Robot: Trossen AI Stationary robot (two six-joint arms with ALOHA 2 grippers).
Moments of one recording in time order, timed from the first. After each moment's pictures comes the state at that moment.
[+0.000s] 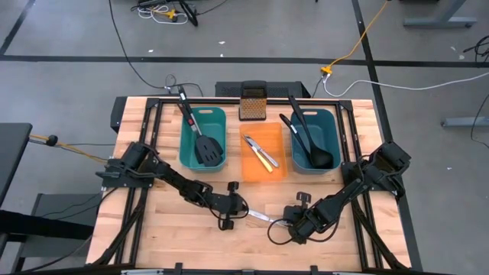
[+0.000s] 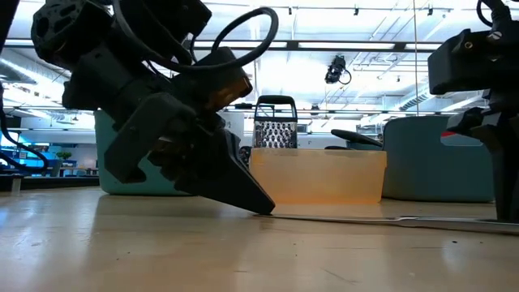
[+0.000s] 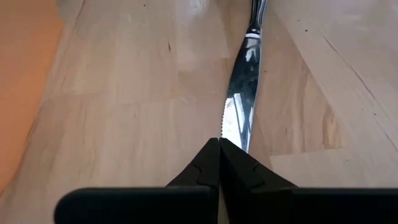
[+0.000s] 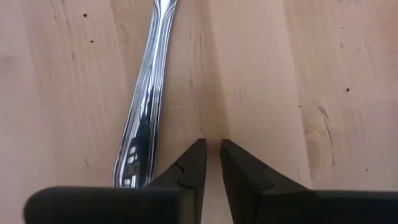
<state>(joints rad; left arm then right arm) -0.38 2.00 0.83 0.51 -0.26 -0.15 0.68 1.78 0.94 -0.55 0.24 0.83</state>
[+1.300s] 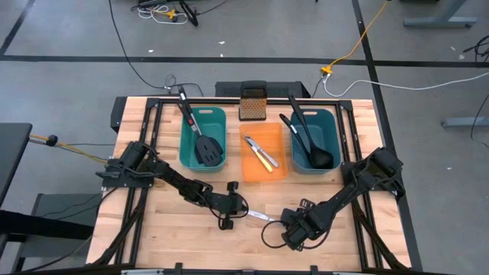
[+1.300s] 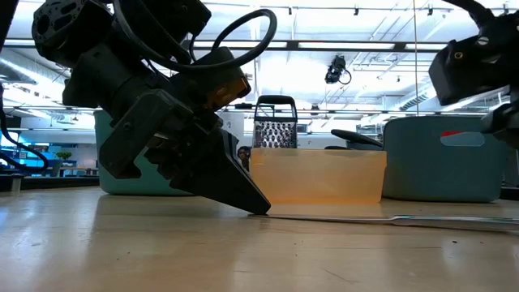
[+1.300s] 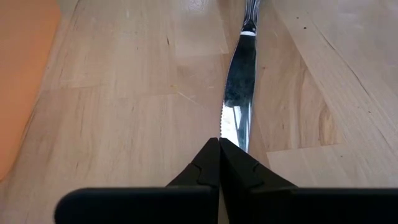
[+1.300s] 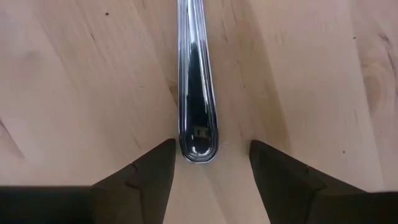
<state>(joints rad) -0.38 2.00 0.83 0.48 -0.24 -0.17 0.68 1.88 1.13 -0.72 0.07 1.05</state>
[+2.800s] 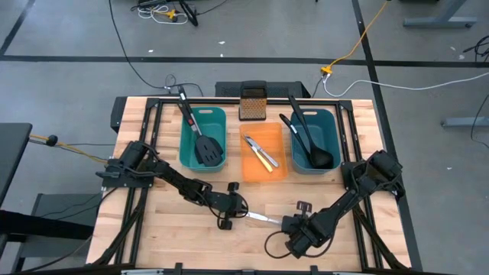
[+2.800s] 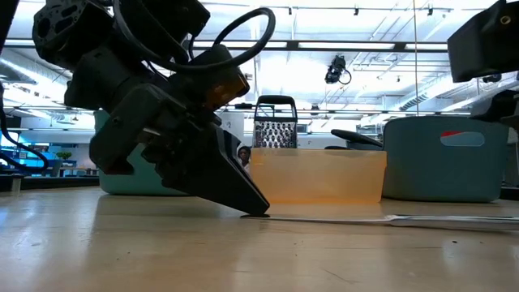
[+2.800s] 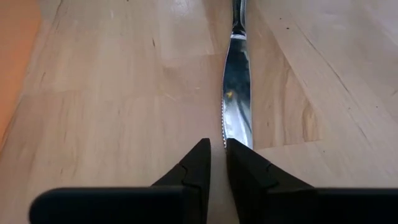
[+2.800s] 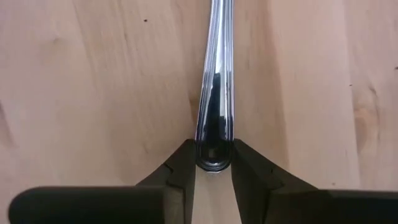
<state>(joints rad) -0.38 1.98 0.83 0.53 -0.19 -0.15 0.72 1.95 1.14 -0.75 0.25 0.91</state>
